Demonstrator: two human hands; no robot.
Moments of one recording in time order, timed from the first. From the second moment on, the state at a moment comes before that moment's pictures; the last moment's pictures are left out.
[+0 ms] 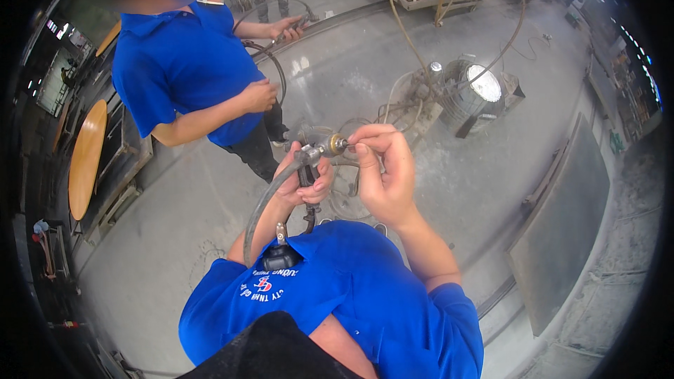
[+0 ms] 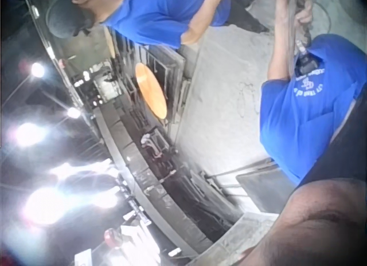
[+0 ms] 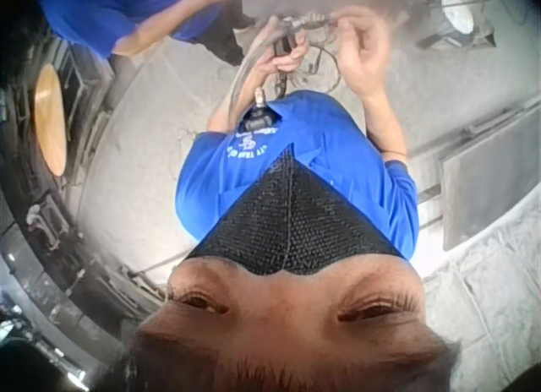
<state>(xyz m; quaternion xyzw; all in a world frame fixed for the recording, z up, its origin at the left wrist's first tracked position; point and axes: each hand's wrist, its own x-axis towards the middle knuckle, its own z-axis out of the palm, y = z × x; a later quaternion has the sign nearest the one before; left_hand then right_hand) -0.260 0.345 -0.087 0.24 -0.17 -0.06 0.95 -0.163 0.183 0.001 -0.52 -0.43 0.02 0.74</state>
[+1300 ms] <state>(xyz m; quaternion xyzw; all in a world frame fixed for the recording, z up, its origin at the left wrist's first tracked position) -0.281 0.328 -0.045 0.21 -0.16 -0.19 0.95 -0.211 0.130 0.056 -0.59 -0.44 -0.17 0.66</state>
